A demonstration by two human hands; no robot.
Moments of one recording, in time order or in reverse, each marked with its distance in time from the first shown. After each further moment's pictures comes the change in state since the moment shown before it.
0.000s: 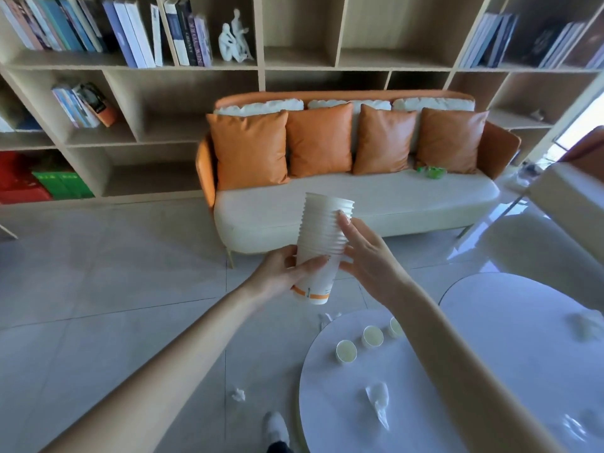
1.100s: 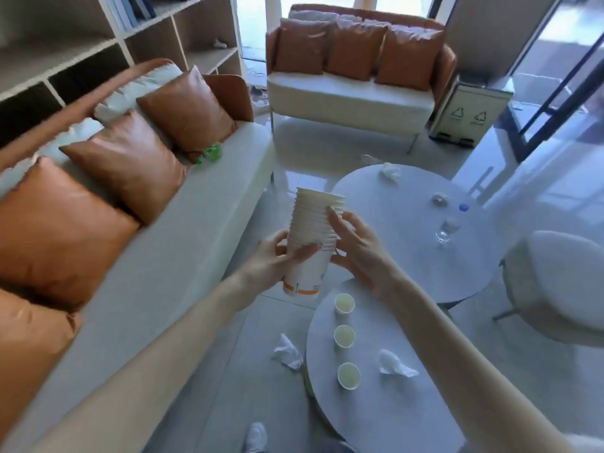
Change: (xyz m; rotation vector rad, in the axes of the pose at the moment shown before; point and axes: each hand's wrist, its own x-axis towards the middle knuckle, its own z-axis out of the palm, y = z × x) left_hand 0.355 0.084 0.080 0.306 -0.999 0.016; right_hand 0.145 -0.022 -0.132 0.272 1.046 -0.169
